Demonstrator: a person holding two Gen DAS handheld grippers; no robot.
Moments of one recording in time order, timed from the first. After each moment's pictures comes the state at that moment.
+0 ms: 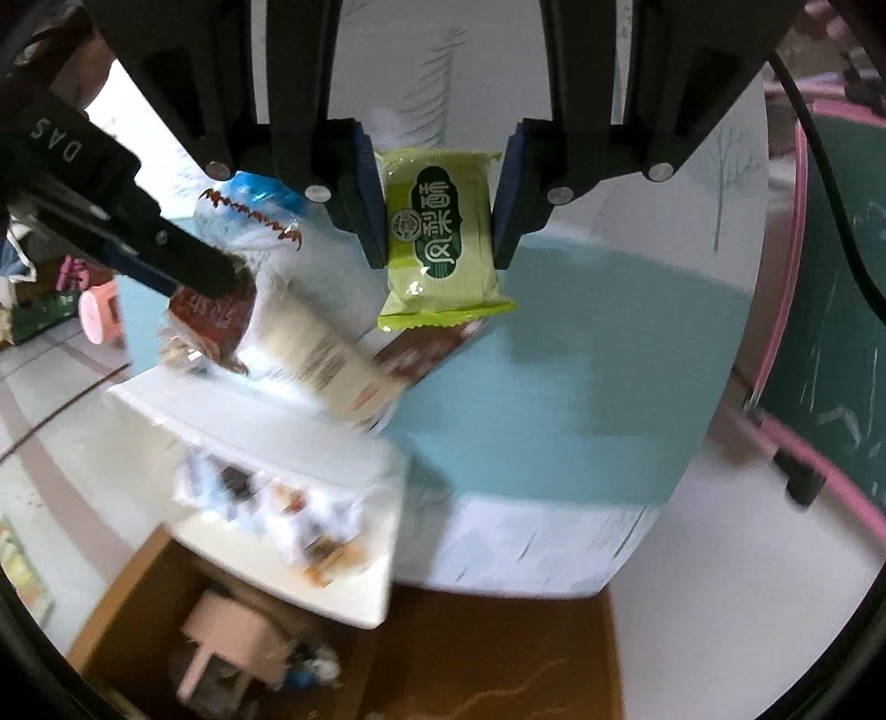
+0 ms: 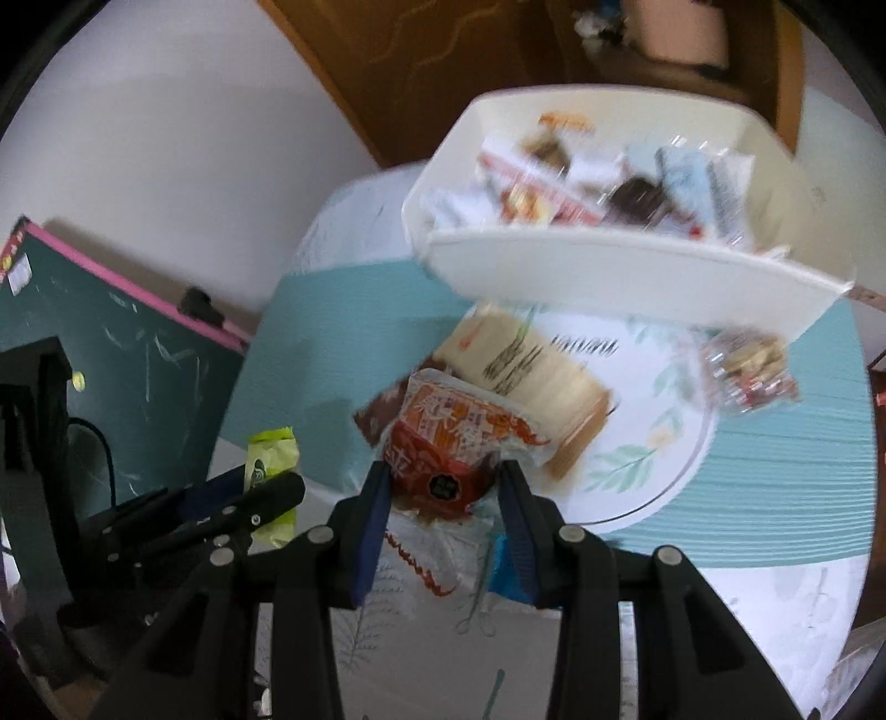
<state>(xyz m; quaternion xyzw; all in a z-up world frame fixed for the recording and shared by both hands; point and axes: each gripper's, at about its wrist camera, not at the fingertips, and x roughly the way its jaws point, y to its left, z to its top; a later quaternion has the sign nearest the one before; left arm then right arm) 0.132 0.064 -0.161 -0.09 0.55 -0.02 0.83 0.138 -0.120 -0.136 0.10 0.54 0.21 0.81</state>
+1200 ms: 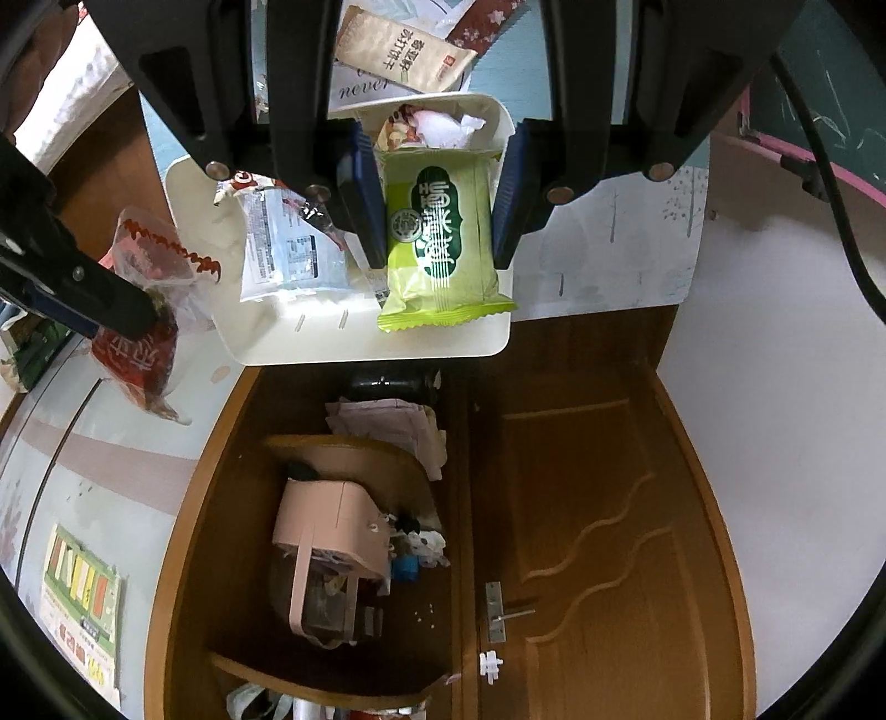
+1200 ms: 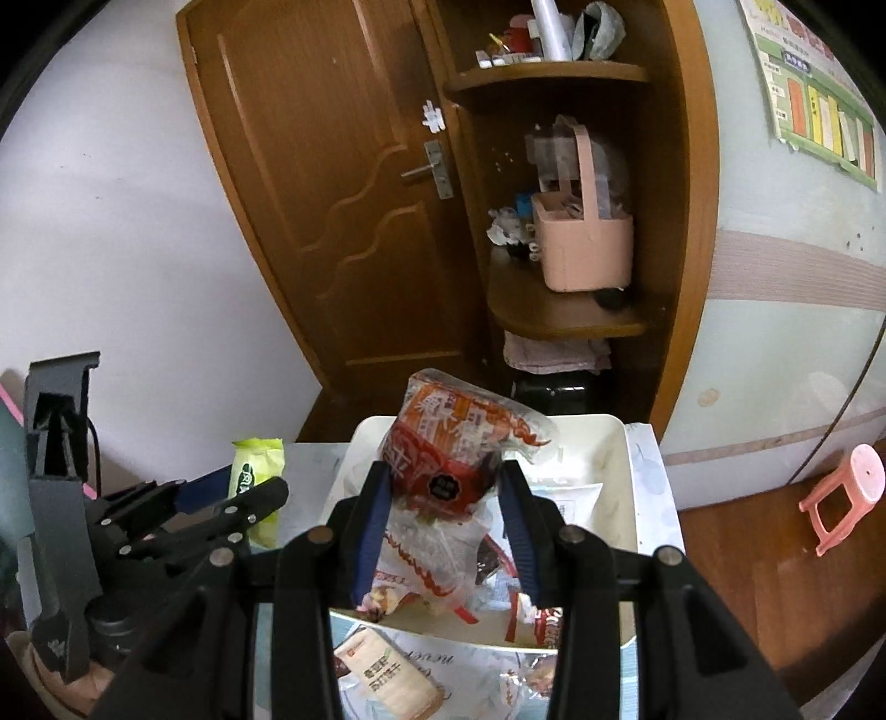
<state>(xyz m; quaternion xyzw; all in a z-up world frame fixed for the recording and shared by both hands) 0.312 -0.012 -0.044 0.02 0.43 -0.07 0.90 0.268 -0.200 0.010 0.08 0.37 0.09 0.92</state>
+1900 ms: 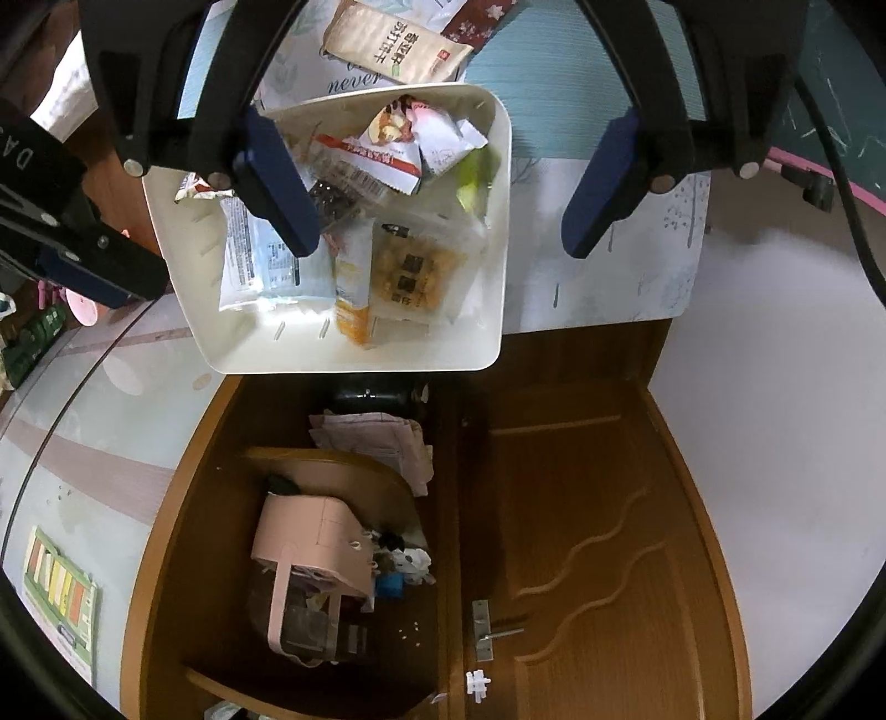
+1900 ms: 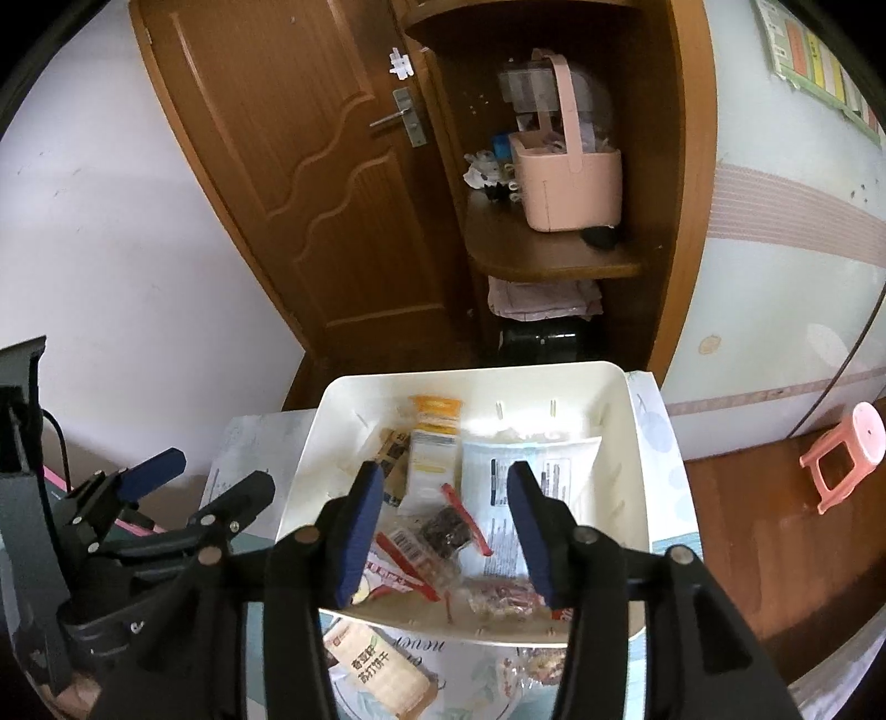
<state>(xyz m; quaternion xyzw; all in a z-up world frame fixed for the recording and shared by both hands) 0.327 -0.012 -0.061 0.02 0.44 -0.05 0.89 0.297 -0.204 -0.026 0.10 0.43 0.08 0.89</state>
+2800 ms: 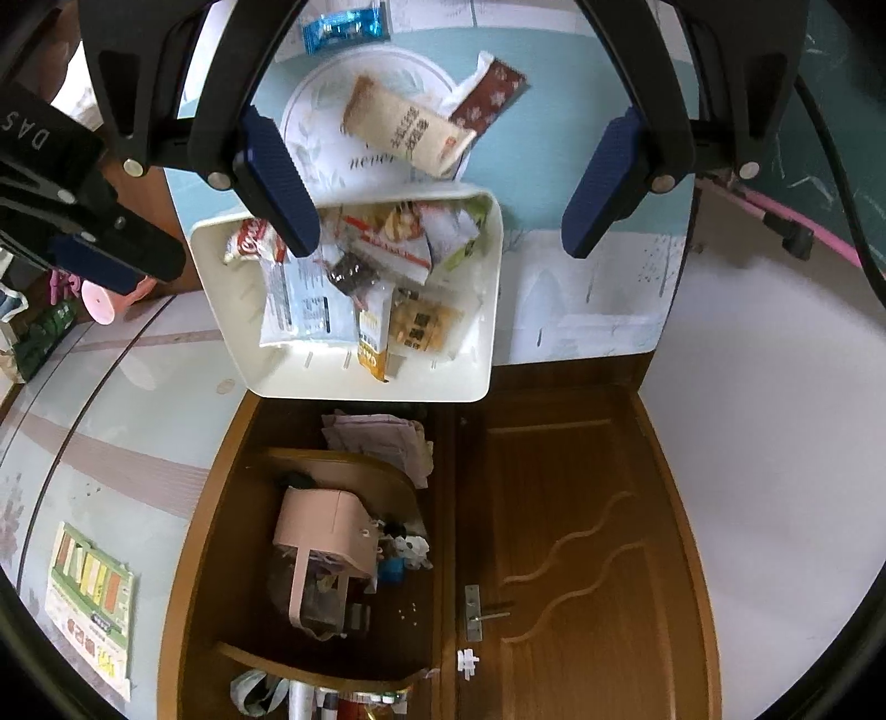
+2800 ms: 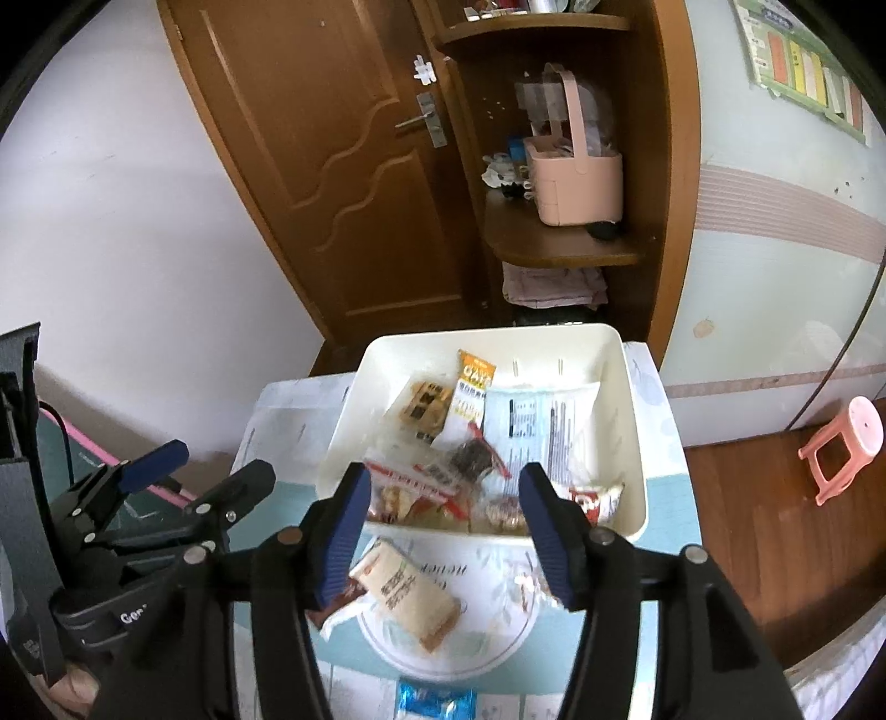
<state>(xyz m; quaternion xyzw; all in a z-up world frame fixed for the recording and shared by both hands) 0.221 -0.003 -0.026 0.00 0.43 -0.05 0.90 0.210 -0.196 -0.001 0.09 0.43 0.10 0.89</state>
